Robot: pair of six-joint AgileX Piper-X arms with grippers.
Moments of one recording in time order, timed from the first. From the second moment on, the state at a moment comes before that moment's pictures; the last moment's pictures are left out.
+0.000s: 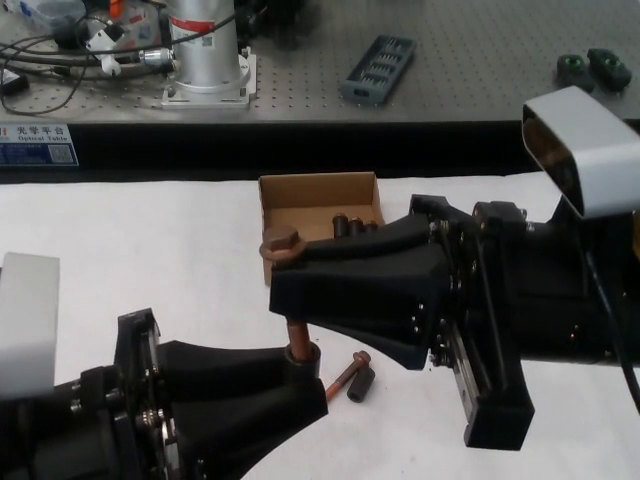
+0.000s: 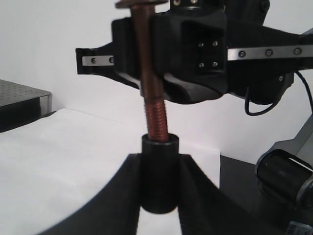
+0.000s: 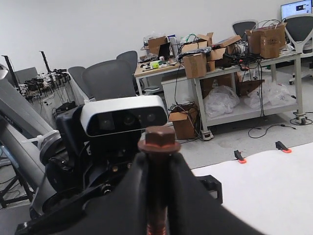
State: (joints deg) left arm -39.0 48.0 -11.4 -59.6 34.5 -11.6; right arm 50.7 65.0 -31.9 -34.5 -42.2 18.8
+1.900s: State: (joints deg) left arm -33.1 89.0 -75.1 2.4 14.3 -19.7; right arm 28.9 25.9 -32.2 25.9 -20.1 8.3
